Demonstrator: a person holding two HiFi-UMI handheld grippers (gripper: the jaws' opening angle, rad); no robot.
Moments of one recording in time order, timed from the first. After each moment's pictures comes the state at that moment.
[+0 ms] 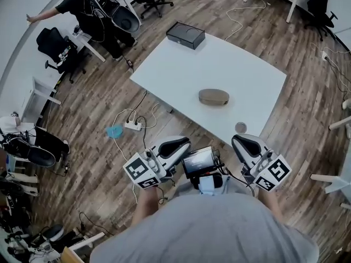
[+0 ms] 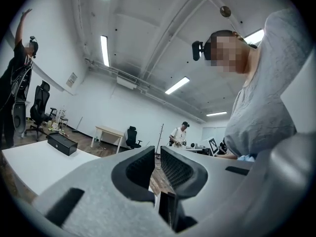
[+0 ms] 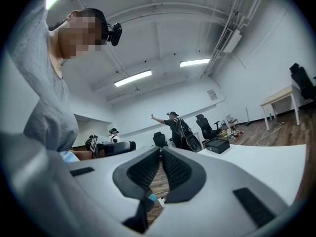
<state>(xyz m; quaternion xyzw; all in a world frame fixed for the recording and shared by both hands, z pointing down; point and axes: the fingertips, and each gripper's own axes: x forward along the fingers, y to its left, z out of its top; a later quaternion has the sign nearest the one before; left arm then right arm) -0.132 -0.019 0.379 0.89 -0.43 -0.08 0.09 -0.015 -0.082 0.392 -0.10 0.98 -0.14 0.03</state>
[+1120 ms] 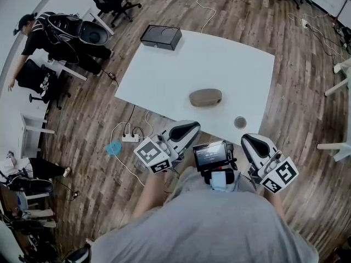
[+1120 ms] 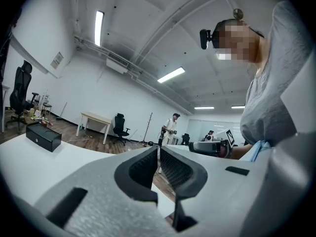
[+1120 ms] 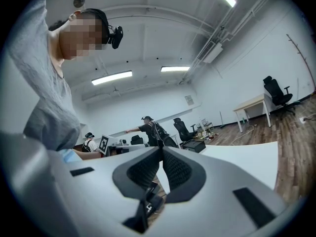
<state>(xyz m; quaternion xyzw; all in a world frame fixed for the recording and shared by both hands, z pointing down) -0.138 -0.124 0.418 0.93 -0.34 -0.03 0.13 0.000 -0.110 0.408 -0.25 0.95 -0.16 0.03</state>
